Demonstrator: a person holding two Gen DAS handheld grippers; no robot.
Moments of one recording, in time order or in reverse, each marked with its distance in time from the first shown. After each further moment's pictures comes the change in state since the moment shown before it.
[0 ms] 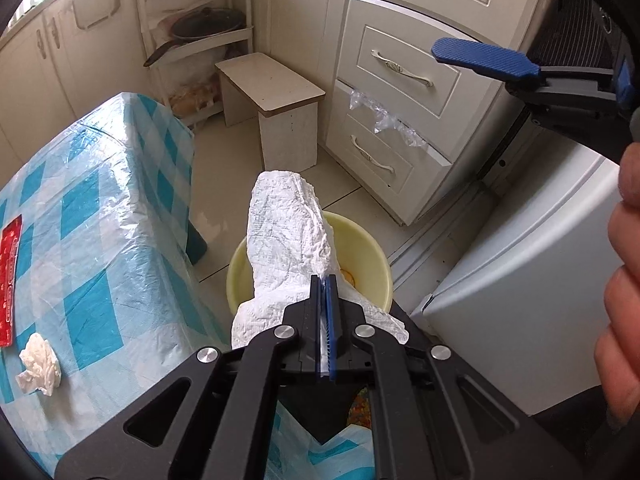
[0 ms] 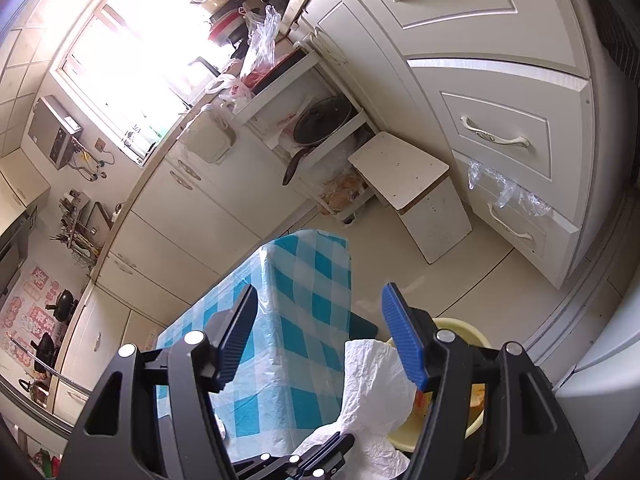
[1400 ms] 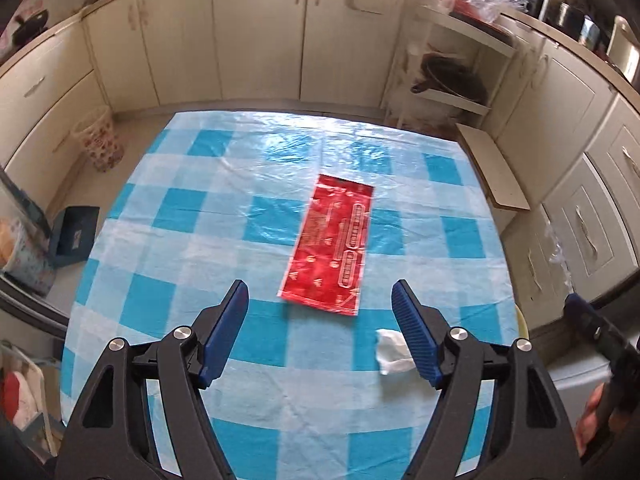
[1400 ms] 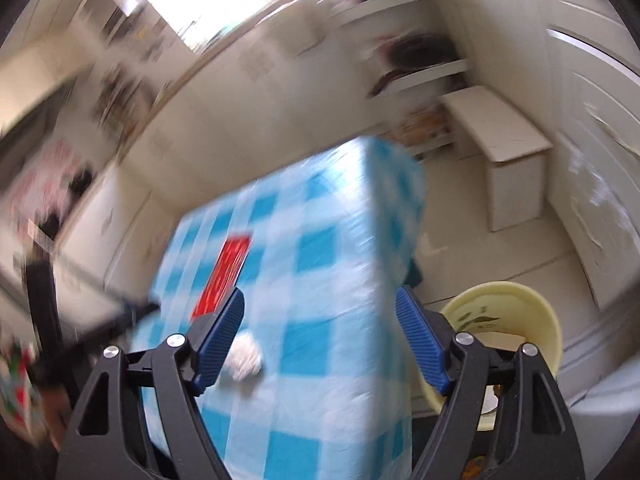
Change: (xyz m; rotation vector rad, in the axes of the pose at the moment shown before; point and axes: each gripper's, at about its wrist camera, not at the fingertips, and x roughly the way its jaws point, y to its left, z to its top) left arm -0.162 0.279 -0.063 -0.573 -0.101 0.374; right arm 0.074 0.133 -0.104 -0.456 0.348 0.114
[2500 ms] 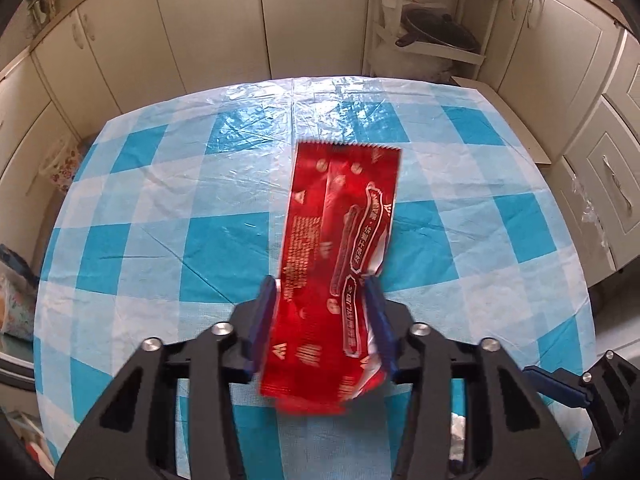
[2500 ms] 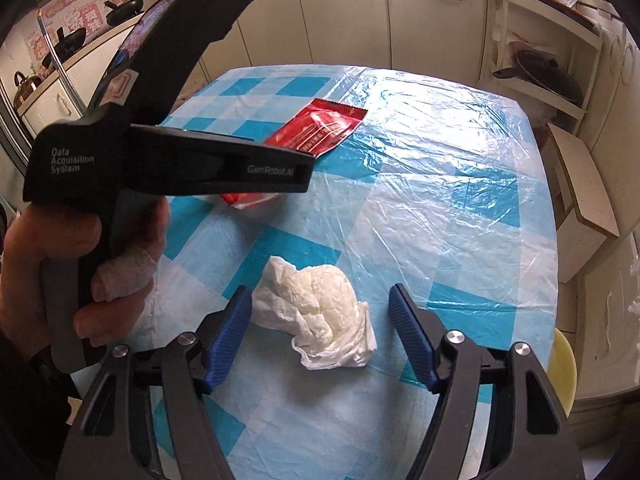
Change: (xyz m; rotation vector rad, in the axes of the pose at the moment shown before) left arm 0.114 -0.025 0.022 0.190 0.064 -0.004; right arm 0.101 0.087 -0.045 -0.389 0.182 -0.096
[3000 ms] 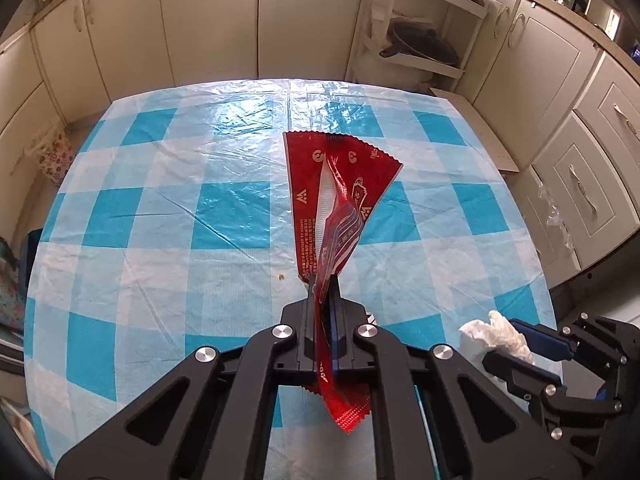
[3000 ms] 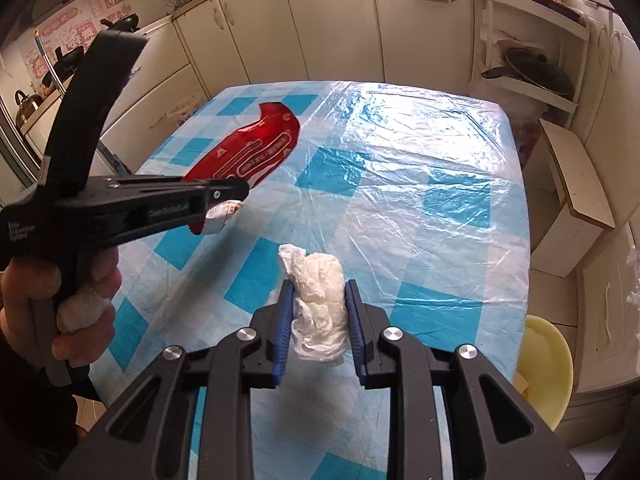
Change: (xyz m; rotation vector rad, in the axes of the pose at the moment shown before) left arm -0.039 0.021 -0.030 -0.045 -0.020 -0.114; right arm -0.027 -0.021 -0.001 0.088 -0.023 0.034
